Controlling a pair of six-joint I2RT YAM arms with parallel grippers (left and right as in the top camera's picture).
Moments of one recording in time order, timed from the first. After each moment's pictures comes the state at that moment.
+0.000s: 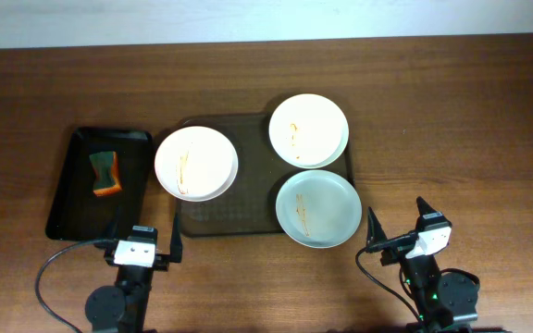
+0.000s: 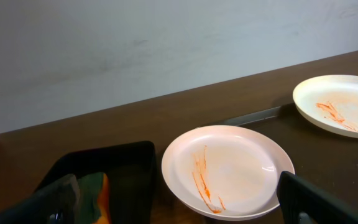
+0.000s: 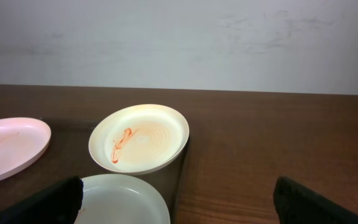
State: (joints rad) left arm 0.10 0.01 0.02 -0.07 0.19 0.20; right arm 0.08 0.01 0.01 -0.07 -0.11 0.05
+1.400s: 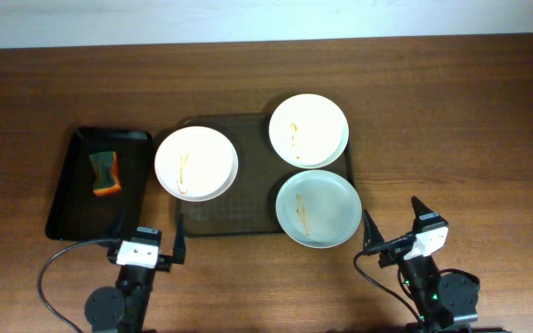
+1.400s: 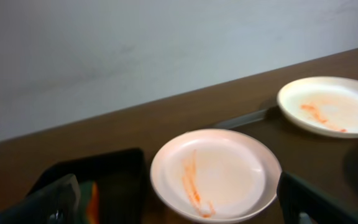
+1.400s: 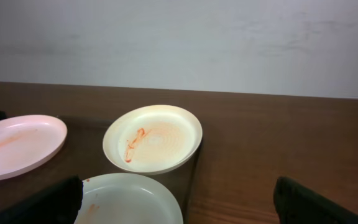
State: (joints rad) left arm 0.10 0.01 0.02 -0.05 0.26 0.21; right arm 0.08 0.01 0.01 -0.06 -0.17 0.05
